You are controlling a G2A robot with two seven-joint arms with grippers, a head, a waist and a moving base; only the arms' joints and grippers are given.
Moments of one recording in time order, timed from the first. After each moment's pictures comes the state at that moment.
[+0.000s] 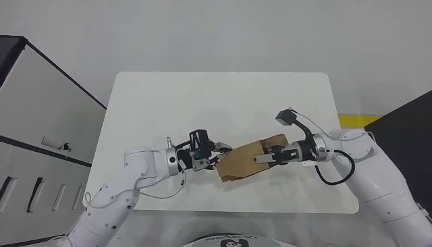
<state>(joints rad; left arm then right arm) 1.51 -1.06 -1.13 -1.88 1.38 -0.81 0.01 -1.33 -0.89 1.17 -1.60 0.50 -0.45 1.37</state>
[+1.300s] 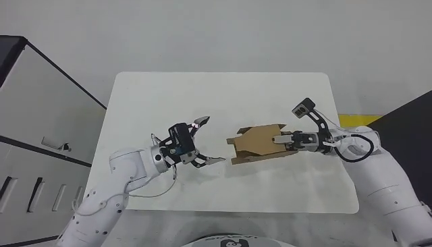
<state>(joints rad) 1.58 -1.03 -1.24 -1.94 1.44 -0.71 0.16 -1.27 -0.89 1.17 -1.35 0.85 -0.34 1.46</state>
